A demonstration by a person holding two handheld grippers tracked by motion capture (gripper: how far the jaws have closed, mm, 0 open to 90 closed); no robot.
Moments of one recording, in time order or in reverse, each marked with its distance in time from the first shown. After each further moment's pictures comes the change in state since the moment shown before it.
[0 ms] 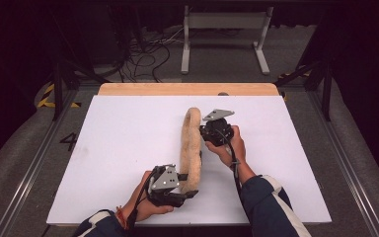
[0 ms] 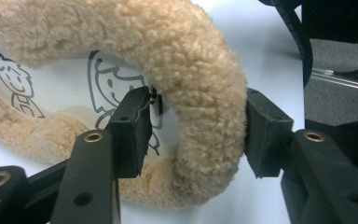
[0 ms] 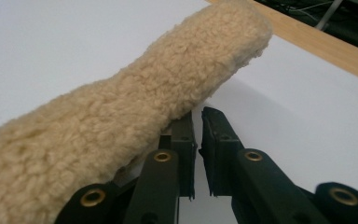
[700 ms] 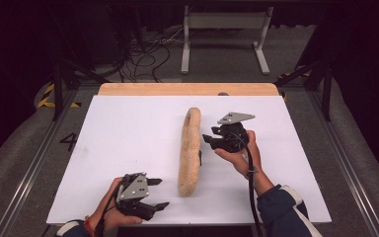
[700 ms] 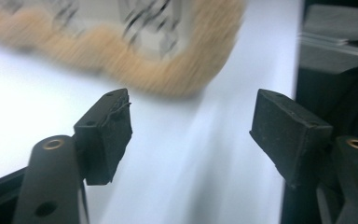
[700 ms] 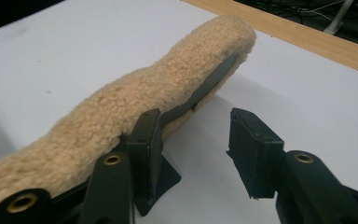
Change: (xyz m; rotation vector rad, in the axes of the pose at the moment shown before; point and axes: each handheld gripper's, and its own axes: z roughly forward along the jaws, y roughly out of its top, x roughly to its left) left arm 0.004 -0.054 -0.069 0.106 0.096 -0.019; right arm -0.002 -0.008 -0.057 -0.045 0.079 0.089
